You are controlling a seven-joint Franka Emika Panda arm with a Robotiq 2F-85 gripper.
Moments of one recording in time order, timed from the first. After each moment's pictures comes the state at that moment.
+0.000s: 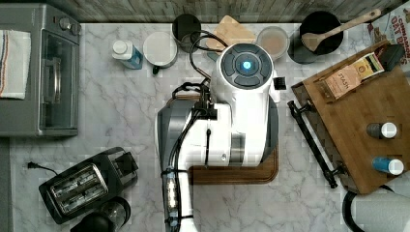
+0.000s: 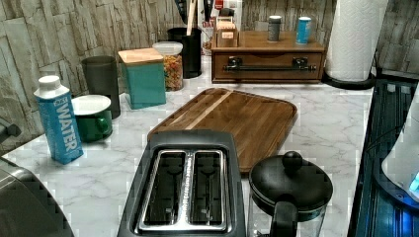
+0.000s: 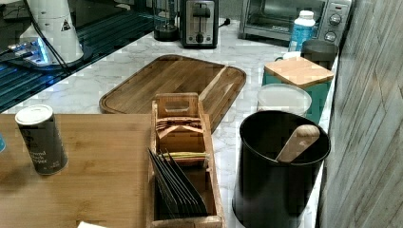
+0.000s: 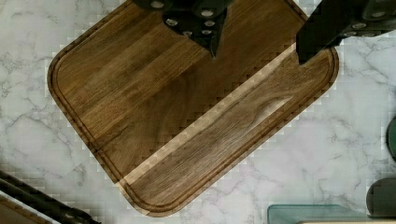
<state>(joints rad) -0.03 0.05 0.01 -1.86 0.03 0.25 -0.14</state>
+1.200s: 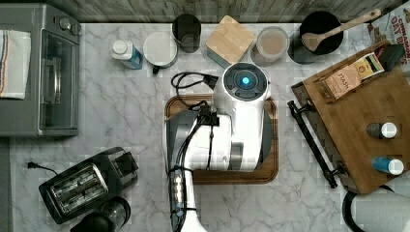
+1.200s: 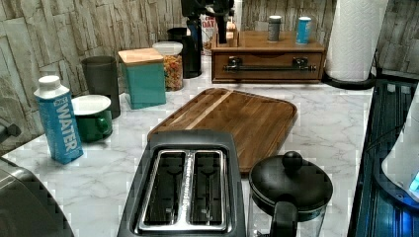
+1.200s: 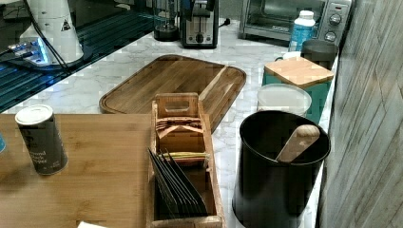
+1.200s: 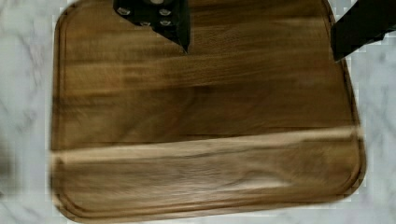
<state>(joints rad) 0.00 0.04 -0.02 -2.04 0.07 0.32 -0.80</state>
